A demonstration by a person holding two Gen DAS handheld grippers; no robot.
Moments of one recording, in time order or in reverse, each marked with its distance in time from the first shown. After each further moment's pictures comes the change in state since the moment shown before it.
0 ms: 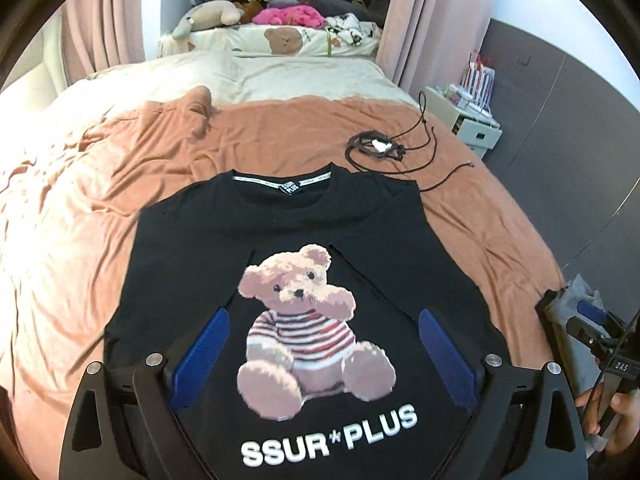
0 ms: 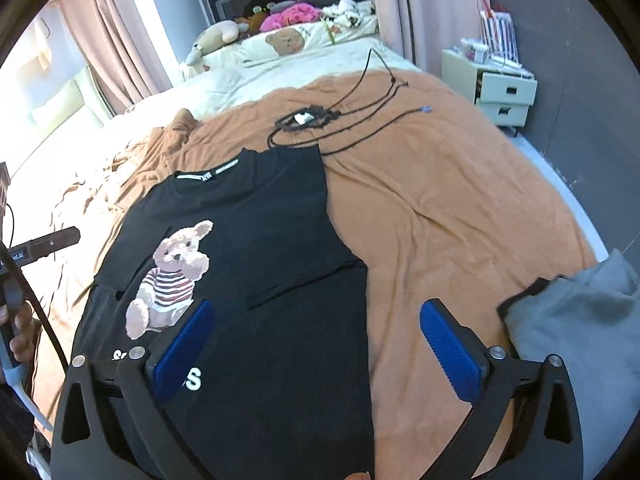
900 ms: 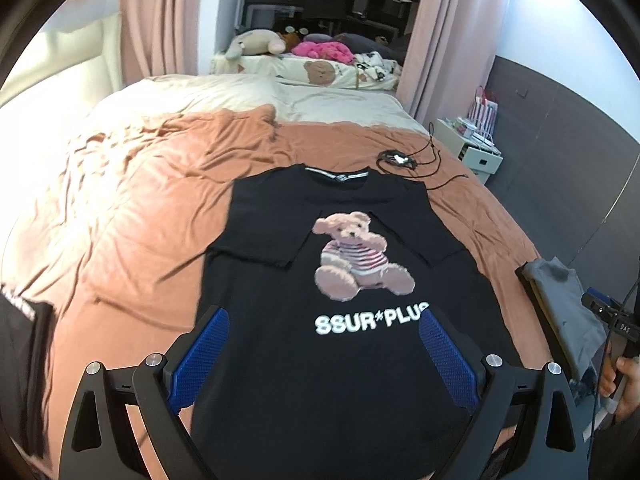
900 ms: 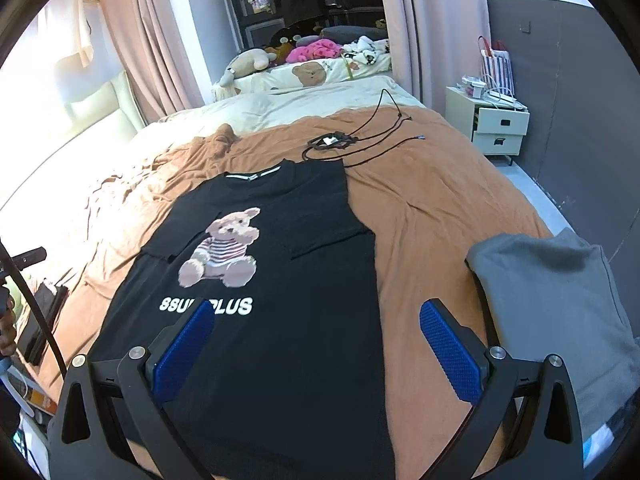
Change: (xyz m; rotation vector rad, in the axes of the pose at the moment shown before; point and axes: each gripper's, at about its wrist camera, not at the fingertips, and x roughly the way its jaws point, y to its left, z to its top) left arm -0.187 0.067 -0.147 -0.064 -0.116 0.046; right arm -0.143 0.023 -0.105 -0.056 -0.110 0.031
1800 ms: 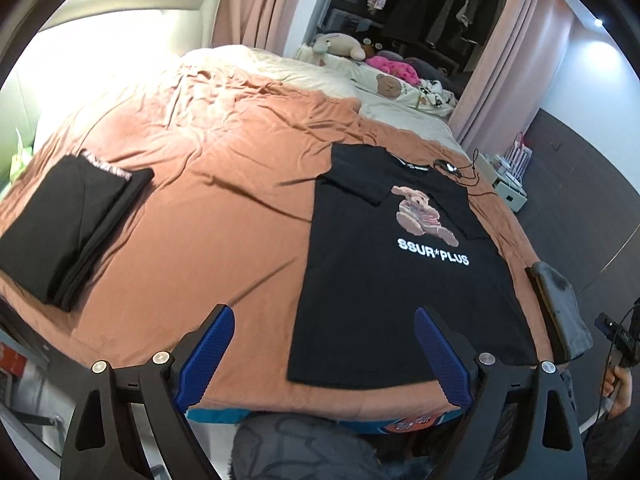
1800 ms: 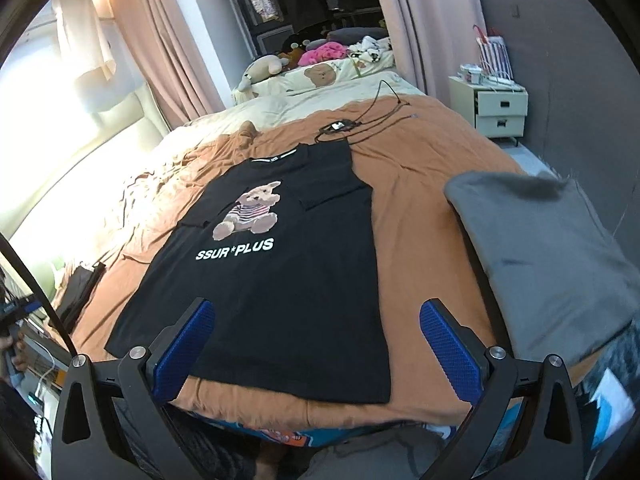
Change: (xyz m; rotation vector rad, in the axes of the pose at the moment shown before) left arm -0.133 0.133 -0.173 -0.245 -0.042 0.043; right arm -0.097 -0.043 -0.101 0.060 -0.017 0.094
